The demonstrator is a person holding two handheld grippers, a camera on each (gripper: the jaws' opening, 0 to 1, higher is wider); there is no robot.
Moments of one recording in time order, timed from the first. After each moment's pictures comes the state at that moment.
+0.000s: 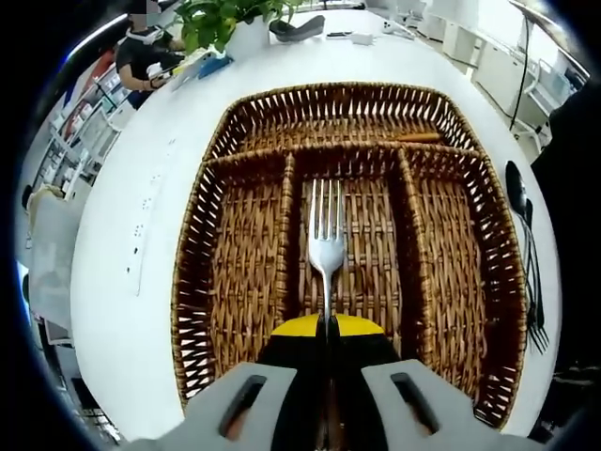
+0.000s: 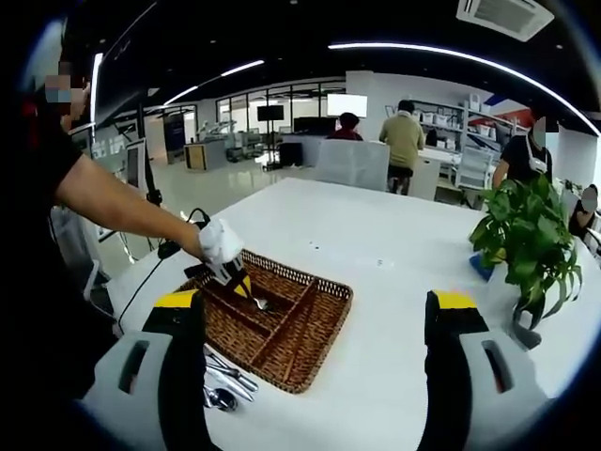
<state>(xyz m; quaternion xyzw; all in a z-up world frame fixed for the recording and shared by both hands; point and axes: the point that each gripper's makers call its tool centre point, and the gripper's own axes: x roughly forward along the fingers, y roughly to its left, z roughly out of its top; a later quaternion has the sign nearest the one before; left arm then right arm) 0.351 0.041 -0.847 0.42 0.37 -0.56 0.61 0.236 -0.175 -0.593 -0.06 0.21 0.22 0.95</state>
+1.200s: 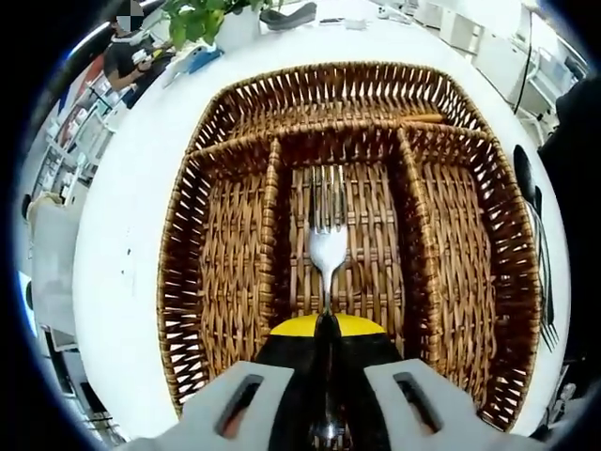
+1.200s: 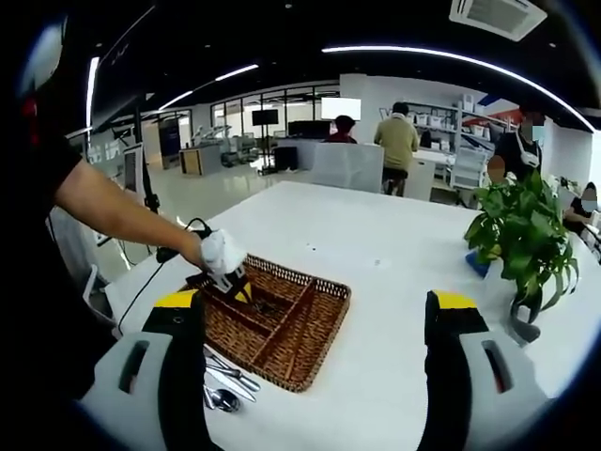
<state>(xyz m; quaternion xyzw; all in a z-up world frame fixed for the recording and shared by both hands) 0.348 0.041 -0.861 0.45 0.36 -0.55 0.60 0.226 -0.176 -0.593 -0.06 0.20 0.21 0.96</state>
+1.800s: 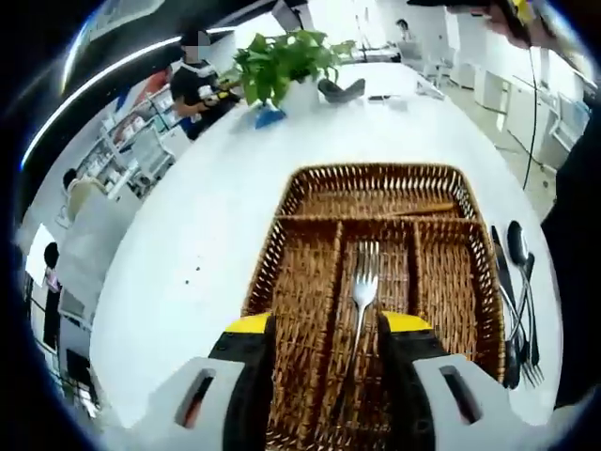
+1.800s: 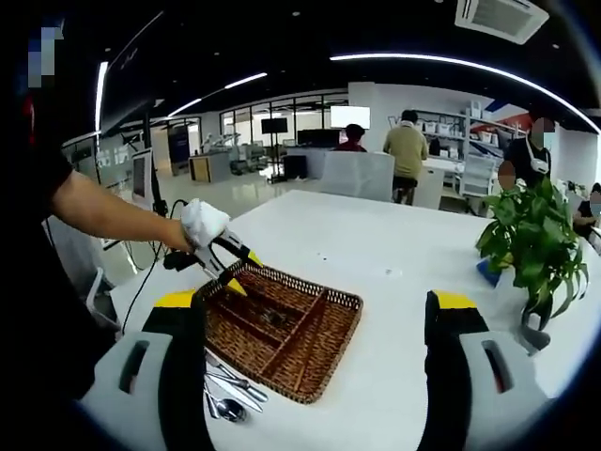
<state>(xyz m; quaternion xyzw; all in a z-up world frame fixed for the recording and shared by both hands) 0.369 0.046 -0.756 0.31 0.25 -0.52 0.75 0.233 -0.162 -0.590 -0.05 0.18 0.23 0.96</state>
